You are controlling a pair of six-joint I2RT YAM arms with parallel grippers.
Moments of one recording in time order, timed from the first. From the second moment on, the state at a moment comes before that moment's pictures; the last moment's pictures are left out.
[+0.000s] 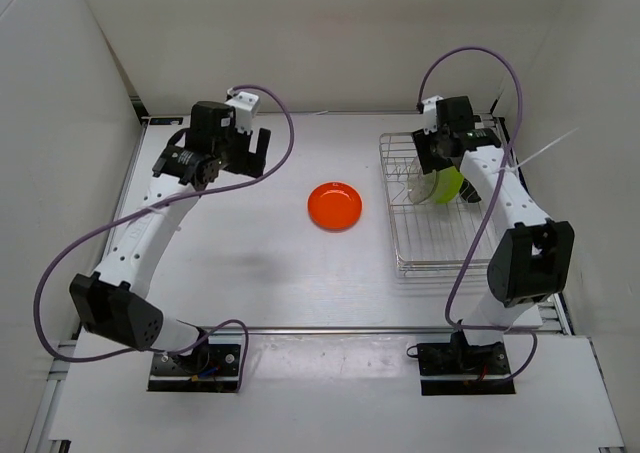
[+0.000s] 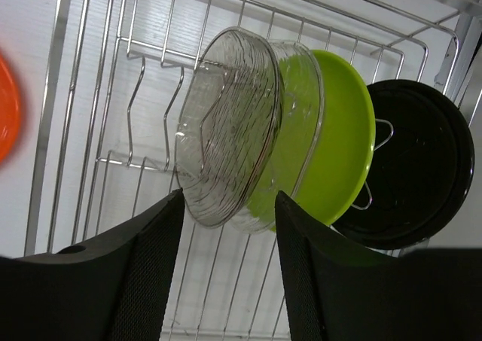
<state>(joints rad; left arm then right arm) -0.34 1.43 1.51 -0.69 -0.02 0.06 0.20 1.66 1.51 -0.70 0.07 -0.22</state>
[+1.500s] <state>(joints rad) -0.30 1.29 1.38 -0.65 -0.12 0.05 0.27 1.85 1.65 -0.70 0.49 -0.20</state>
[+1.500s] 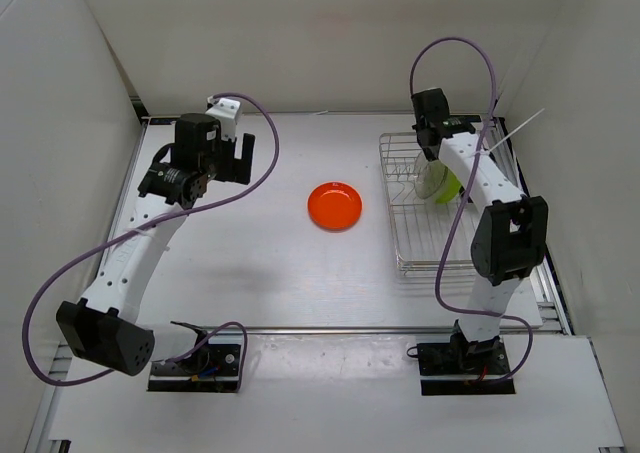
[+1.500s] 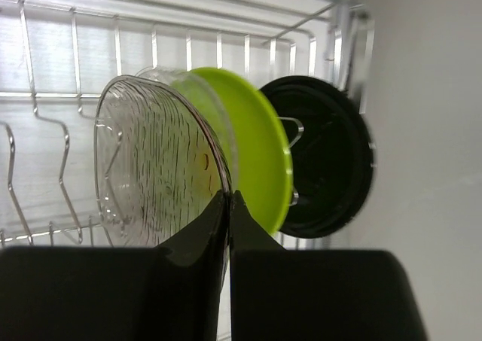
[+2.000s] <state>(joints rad) -0.30 1.51 1.66 -0.69 0.02 0.02 0.28 1.63 1.79 -0.70 0.69 -0.30</state>
